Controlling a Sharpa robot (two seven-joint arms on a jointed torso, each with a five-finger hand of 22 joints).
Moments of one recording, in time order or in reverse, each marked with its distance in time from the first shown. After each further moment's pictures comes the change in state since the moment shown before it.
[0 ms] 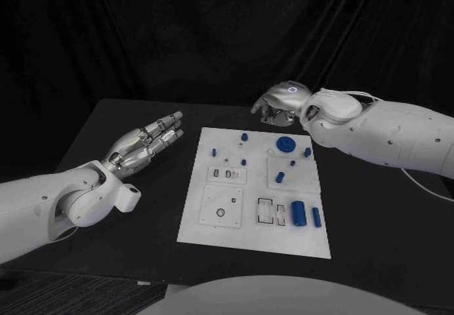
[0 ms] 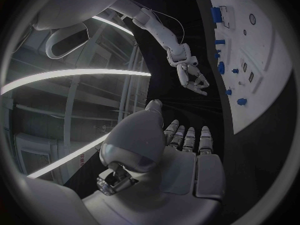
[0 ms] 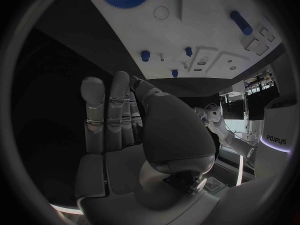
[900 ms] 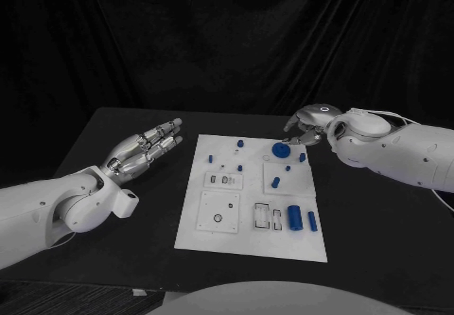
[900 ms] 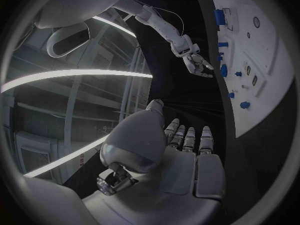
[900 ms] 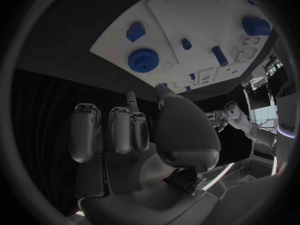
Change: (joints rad) left arm -0.001 -0.003 0.000 -0.007 -0.001 0.024 0.000; left_hand 0.024 -0.008 0.022 -0.006 0.029 0.019 0.012 0.008 0.002 0.004 0.011 0.012 0.001 -0.001 0.014 0.000 -0.001 0.000 -0.001 0.023 0.000 0.000; right arm -0.056 -0.162 -0.002 0.072 0.104 0.122 -0.173; right_hand -0.268 -0.048 -0.178 0.284 -0.034 0.004 -0.011 0.003 0.030 0.349 -0.047 1.114 1.033 0.122 -0.025 0.612 0.910 -0.097 0.164 -0.021 0.454 0.544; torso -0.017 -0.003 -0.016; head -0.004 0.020
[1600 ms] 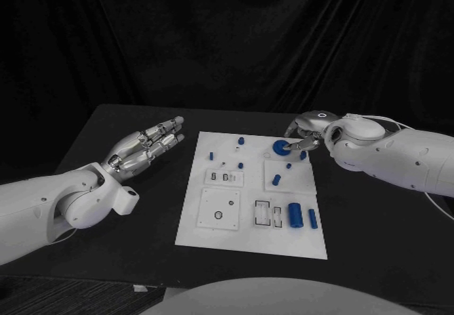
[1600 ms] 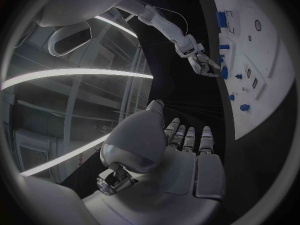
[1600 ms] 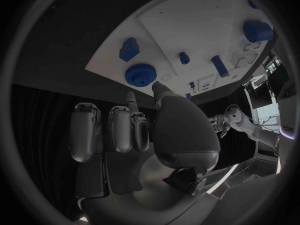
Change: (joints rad) left arm -0.001 0.001 0.000 -0.004 0.000 0.023 -0.001; left_hand 0.004 0.004 0.003 0.003 0.003 0.015 0.001 0.004 0.003 0.000 0.007 0.000 0.000 0.001 0.001 0.000 0.000 0.000 0.000 0.007 0.000 0.000; right arm -0.036 0.028 0.000 -0.031 0.006 0.028 -0.012; right_hand 0.053 -0.002 0.011 -0.017 -0.024 -0.004 0.007 0.000 0.020 0.000 0.000 0.000 0.000 0.000 0.000 -0.024 0.000 0.000 0.000 0.000 -0.010 0.000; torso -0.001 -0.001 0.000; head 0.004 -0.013
